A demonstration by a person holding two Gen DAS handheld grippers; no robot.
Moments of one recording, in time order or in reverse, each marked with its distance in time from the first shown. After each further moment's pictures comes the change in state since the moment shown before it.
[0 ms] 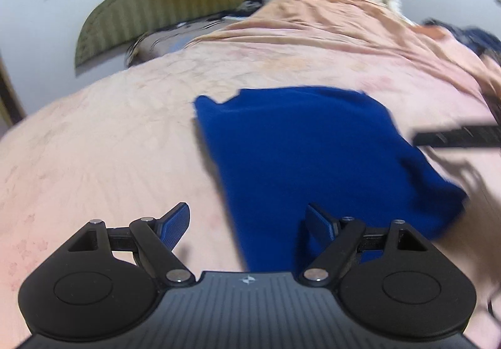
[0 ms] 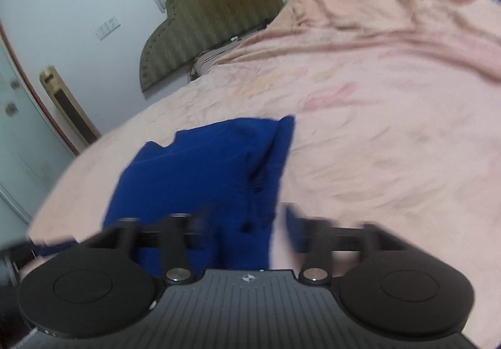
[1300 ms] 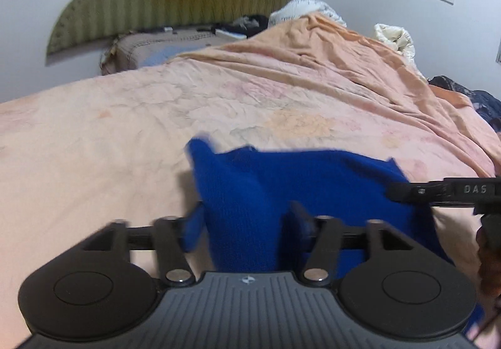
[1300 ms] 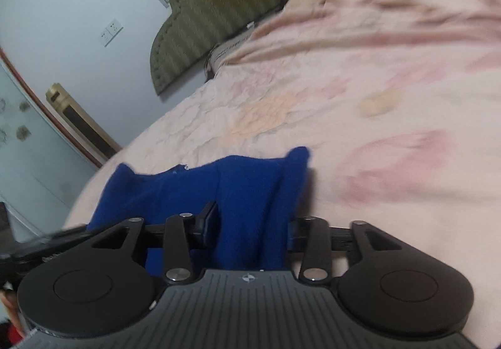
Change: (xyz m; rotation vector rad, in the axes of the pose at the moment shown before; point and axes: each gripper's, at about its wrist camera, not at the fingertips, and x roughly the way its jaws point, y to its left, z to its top) left arm 0.094 0.036 0.078 -0.103 -0.076 -0.159; right arm 0.142 -0.023 0.097 0.089 0.070 0.149
